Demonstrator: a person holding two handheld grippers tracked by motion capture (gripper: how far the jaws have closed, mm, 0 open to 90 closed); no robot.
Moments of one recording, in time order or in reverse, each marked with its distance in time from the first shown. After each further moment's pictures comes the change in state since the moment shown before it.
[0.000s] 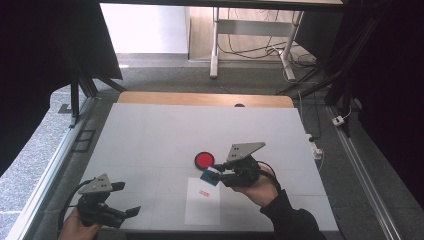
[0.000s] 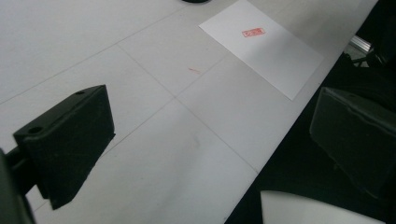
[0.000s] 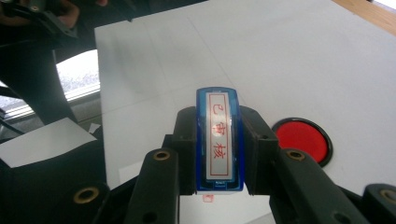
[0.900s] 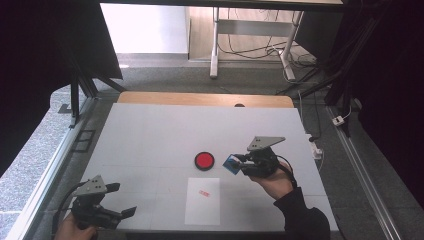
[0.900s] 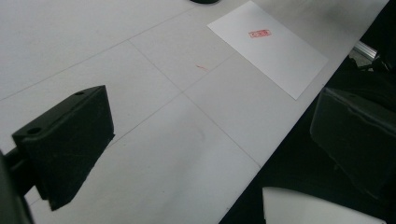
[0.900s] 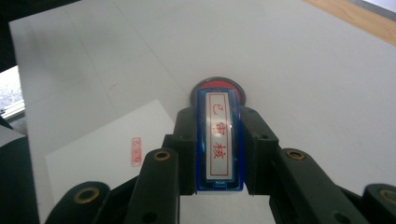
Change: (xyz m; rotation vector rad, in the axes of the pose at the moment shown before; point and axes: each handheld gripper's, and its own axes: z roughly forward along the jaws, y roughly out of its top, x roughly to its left) left arm 0.000 -0.006 -0.008 -0.010 0.020 -0.029; right arm -0.043 -0.029 -0.028 0.032 -0.197 0.106
